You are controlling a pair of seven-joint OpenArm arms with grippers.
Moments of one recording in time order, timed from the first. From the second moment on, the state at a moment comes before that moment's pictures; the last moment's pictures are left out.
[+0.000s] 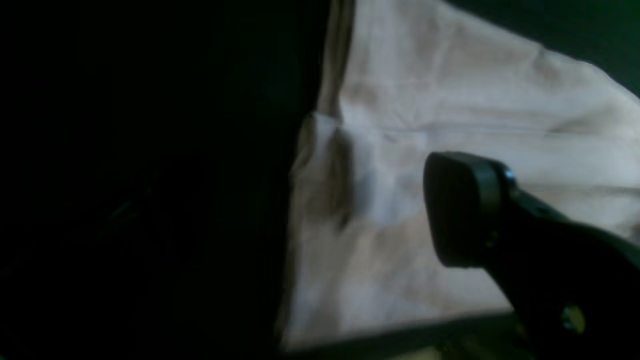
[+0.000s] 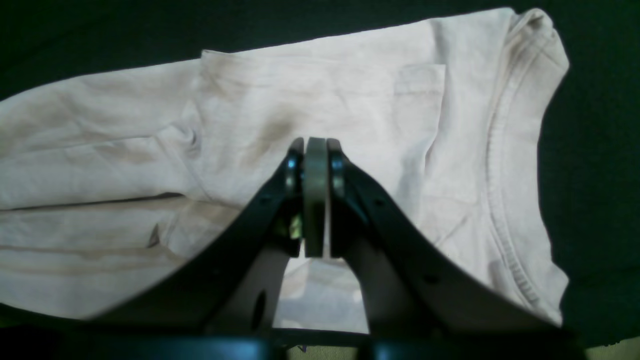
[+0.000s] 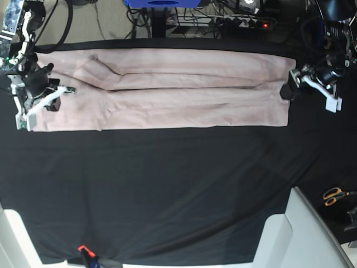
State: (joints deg) left arm 9.8 -25.6 -29.4 56.5 -42.0 -41.3 39.9; right arm -17.9 4.8 21.5 99.3 18.0 16.3 -47.5
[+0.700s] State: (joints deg) left arm 8.4 -23.8 -25.5 56.6 -42.5 -41.3 38.9; right arm -17.9 5.0 21.6 99.2 17.9 16.2 -47.4
